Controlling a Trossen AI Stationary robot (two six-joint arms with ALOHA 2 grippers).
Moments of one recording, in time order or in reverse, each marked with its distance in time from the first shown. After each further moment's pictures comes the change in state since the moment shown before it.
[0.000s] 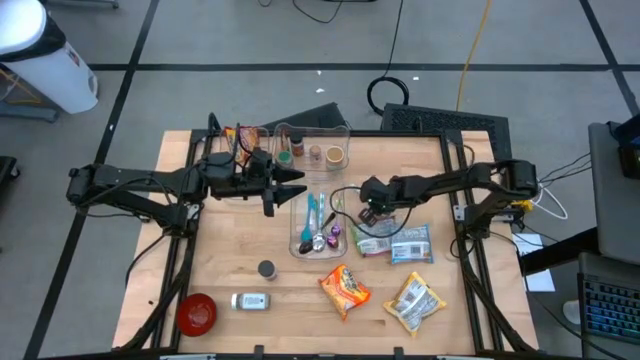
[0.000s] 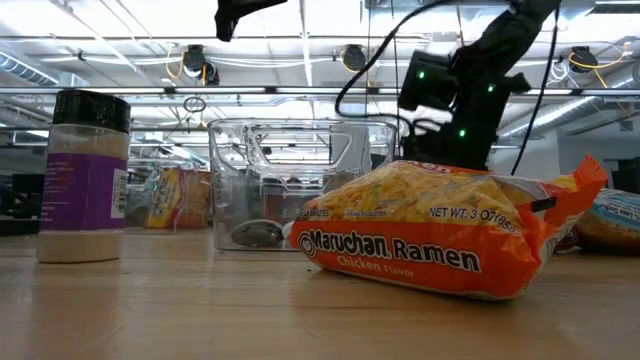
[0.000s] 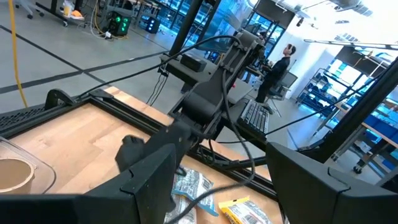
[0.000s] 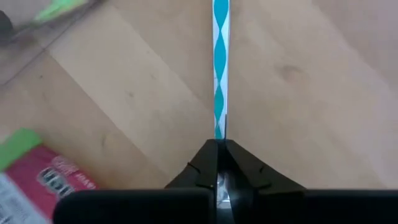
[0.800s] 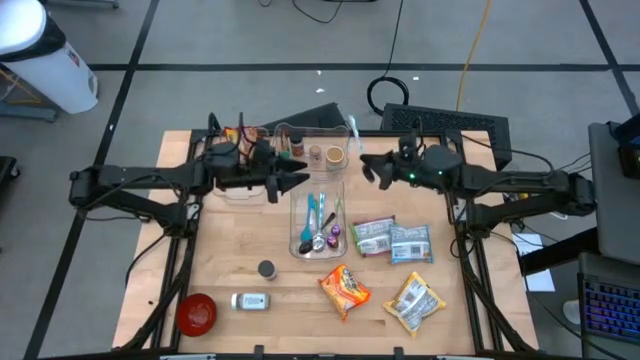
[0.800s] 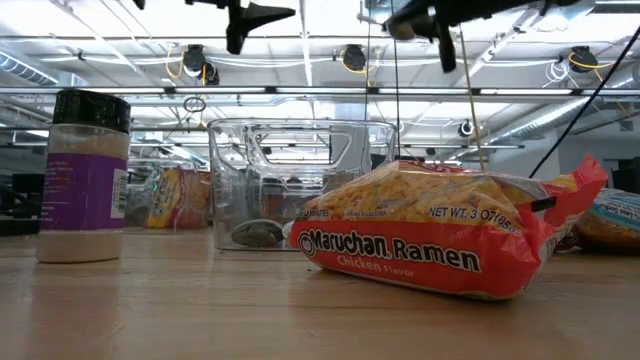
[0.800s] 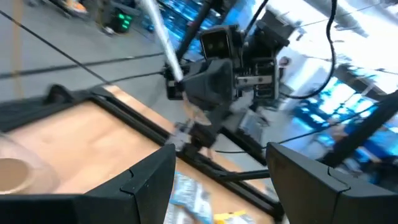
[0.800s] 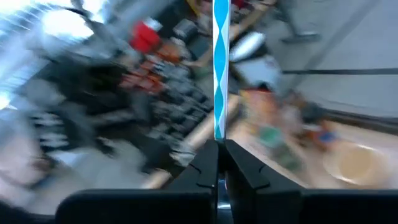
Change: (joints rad) left arm 0.109 0.041 0.000 0.057 0.100 -0.084; right arm 0.012 -0.559 0.004 0.570 -0.013 0.161
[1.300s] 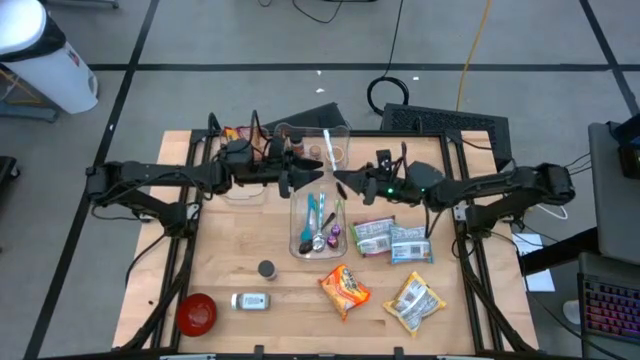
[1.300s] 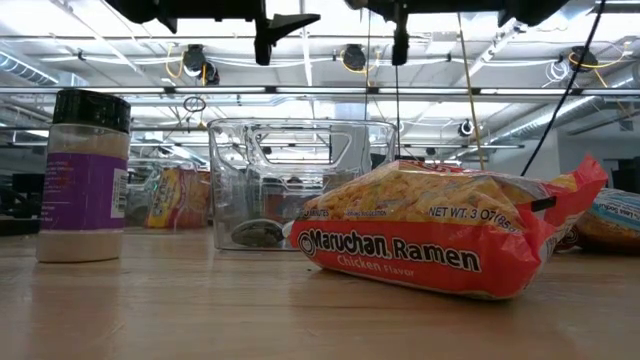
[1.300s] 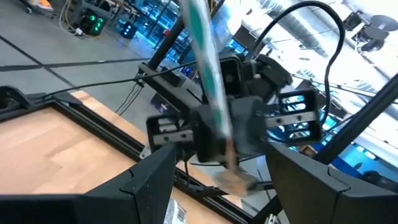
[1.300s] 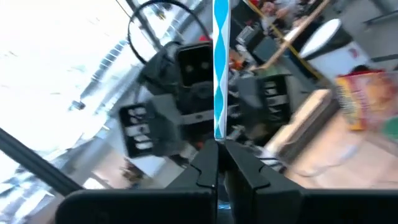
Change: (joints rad) left arm 0.048 0.158 0.000 0.265 0.129 -0.077; right arm 0.133 0.268 0.001 0.506 -0.034 0.142
